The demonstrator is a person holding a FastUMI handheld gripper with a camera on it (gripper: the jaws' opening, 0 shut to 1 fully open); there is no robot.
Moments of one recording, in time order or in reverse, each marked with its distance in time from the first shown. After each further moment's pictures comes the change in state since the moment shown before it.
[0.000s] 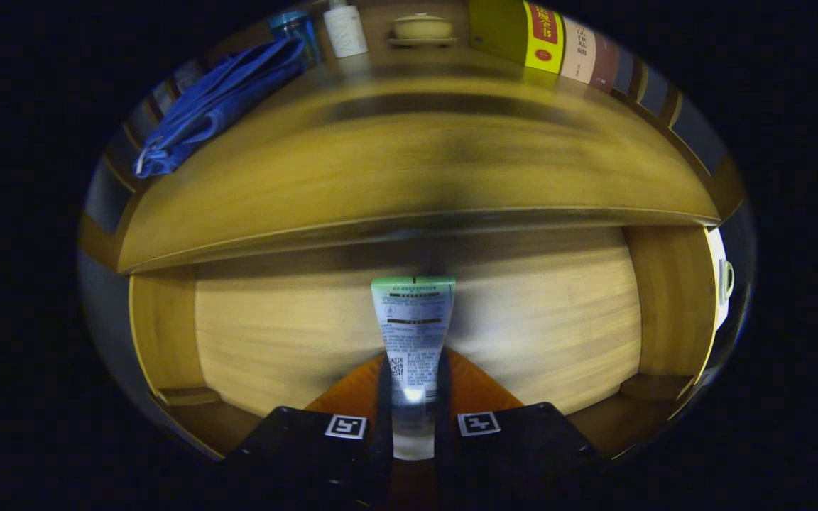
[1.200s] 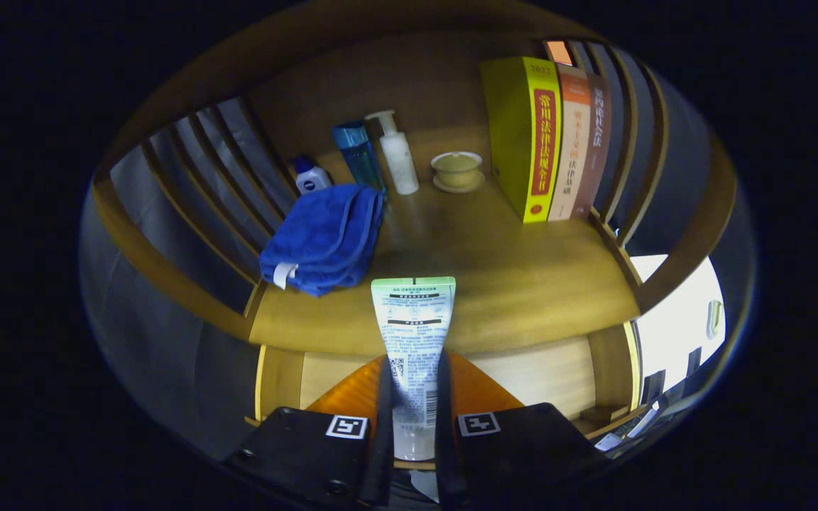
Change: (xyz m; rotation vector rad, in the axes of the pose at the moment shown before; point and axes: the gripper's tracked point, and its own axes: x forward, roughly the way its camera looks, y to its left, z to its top) arm -0.165 0.055 0.131 -0.017 -0.324 0.094
